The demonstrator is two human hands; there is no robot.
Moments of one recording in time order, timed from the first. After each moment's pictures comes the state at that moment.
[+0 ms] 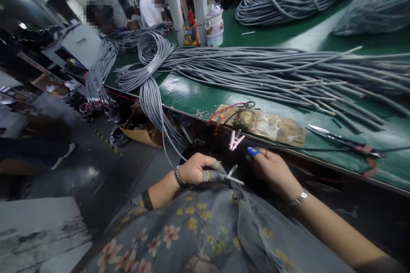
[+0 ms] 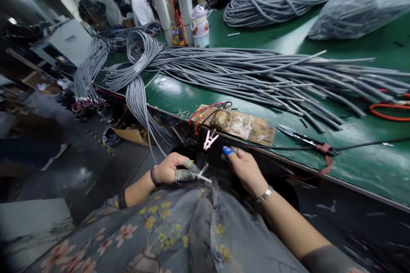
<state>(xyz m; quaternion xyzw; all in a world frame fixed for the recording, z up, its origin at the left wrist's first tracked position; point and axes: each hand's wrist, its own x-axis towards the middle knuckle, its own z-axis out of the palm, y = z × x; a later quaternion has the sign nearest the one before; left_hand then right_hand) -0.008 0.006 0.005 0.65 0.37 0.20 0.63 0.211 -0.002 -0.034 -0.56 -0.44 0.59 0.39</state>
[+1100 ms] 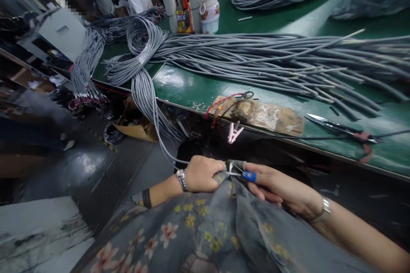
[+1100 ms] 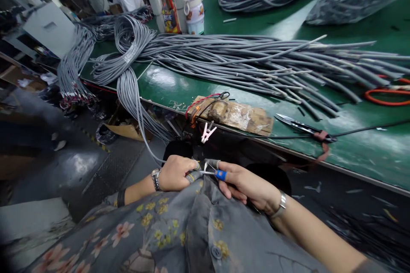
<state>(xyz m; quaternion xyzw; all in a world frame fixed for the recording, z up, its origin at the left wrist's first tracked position) 0.012 -0.015 0.007 0.89 0.40 -0.04 0.22 0.226 -0.041 -0.019 -0.44 -0.36 0.81 0.15</state>
